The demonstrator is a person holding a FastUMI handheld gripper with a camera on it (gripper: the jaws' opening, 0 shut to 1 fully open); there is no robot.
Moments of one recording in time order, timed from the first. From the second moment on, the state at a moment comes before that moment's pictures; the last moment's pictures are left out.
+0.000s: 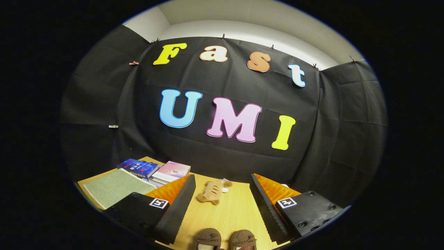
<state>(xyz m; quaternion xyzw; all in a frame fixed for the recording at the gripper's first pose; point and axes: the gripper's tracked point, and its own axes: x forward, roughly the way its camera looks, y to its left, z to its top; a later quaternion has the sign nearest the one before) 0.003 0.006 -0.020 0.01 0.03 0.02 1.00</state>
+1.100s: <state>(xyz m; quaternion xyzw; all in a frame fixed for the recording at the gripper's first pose) -0.028 0.167 -0.055 0.27 0.16 0.44 0.84</state>
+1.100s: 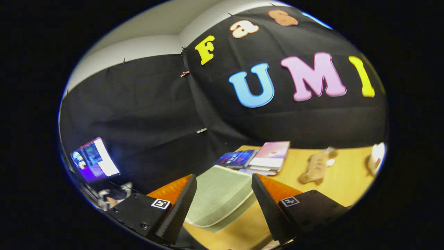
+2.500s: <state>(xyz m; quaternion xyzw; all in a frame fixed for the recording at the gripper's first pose) -0.050 0.254 -0.201 0.61 0.44 0.50 0.43</state>
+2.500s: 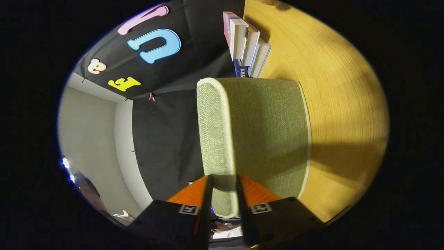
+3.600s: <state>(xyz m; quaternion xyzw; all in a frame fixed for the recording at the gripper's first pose) -0.046 0.326 0.000 0.53 0.32 0.51 0.59</state>
